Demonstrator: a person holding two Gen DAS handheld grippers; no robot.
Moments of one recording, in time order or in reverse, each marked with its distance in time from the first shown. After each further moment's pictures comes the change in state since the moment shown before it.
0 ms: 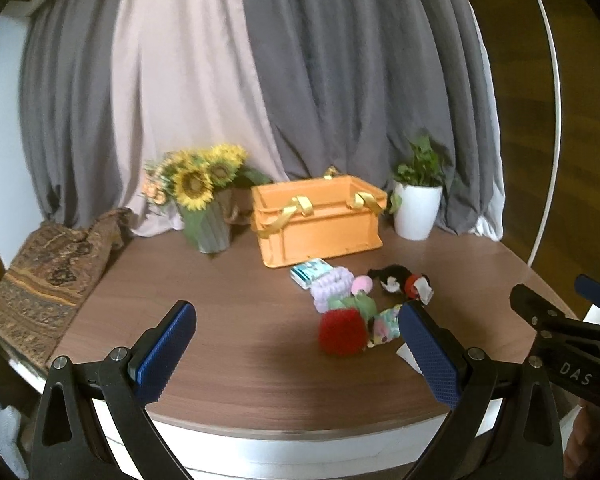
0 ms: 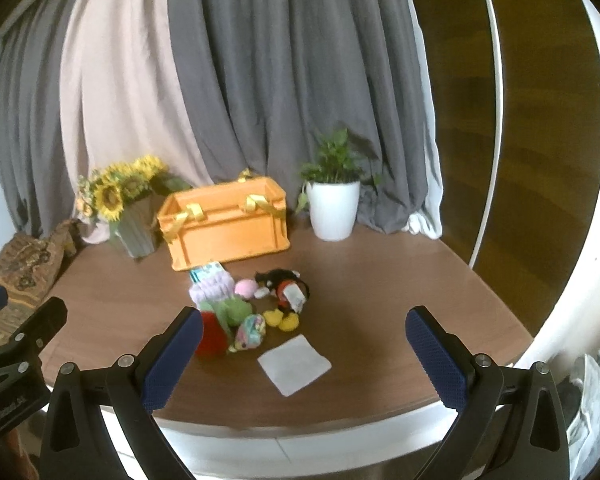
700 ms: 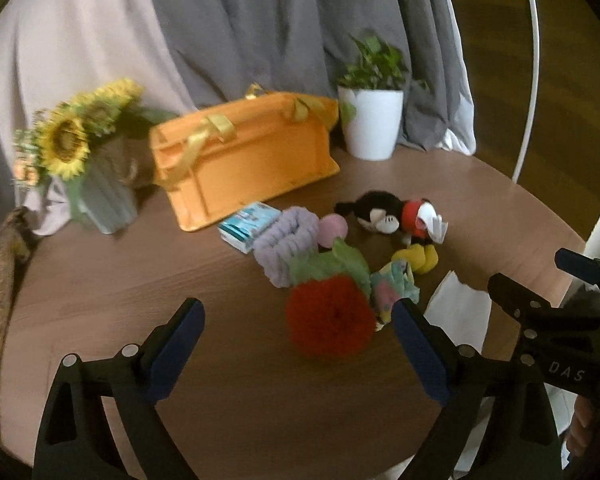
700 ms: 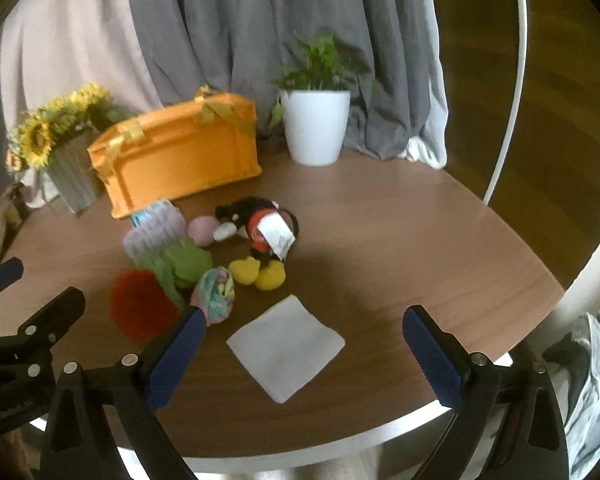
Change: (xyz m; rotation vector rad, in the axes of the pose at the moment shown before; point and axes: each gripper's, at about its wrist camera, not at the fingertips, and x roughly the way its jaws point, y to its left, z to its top) left arm 0.176 -0.011 -0.023 0.205 0.217 -0.258; right arm 0.141 0.020 -0.043 0.043 0.224 -0.130
